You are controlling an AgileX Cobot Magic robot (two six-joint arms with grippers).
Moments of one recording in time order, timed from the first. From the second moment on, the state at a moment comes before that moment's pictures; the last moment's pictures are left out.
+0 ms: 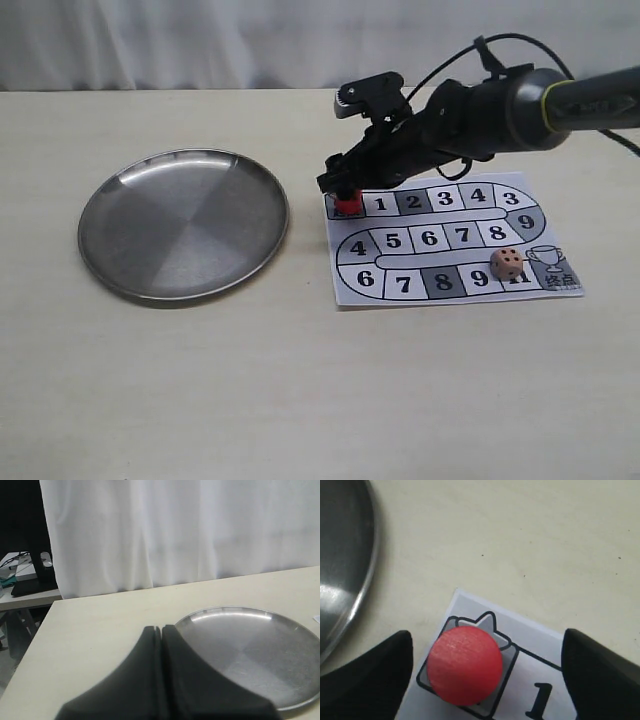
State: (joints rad) left arm 0.07 0.00 0.00 0.14 0.18 -0.10; right arm 0.35 2.15 -1.39 0.47 0.24 -0.51
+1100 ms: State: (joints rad) left arm 0.07 0.00 0.00 0.14 0.18 -0.10; right arm 0.27 2.11 -1.39 0.44 0.27 -0.50
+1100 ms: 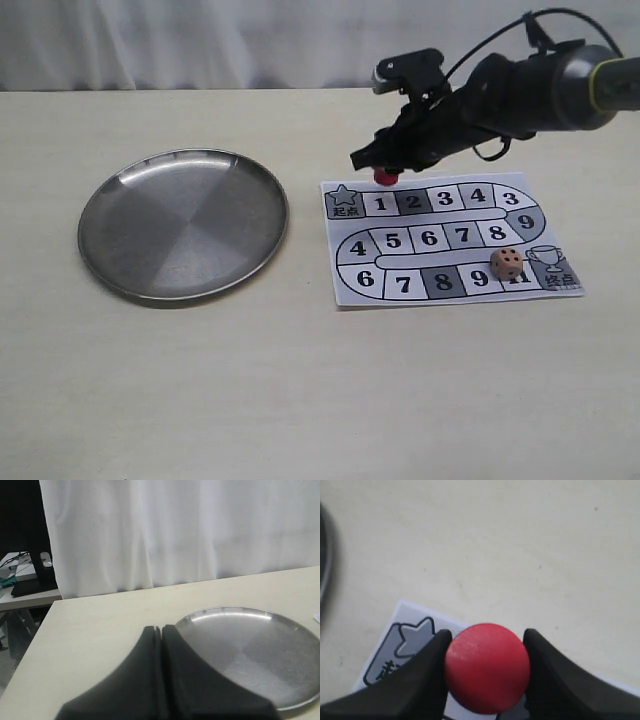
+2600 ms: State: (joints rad) left arm 0.07 0.00 0.00 0.14 0.18 -0.10; right arm 0.21 2.12 -1.28 0.41 0.21 -0.53
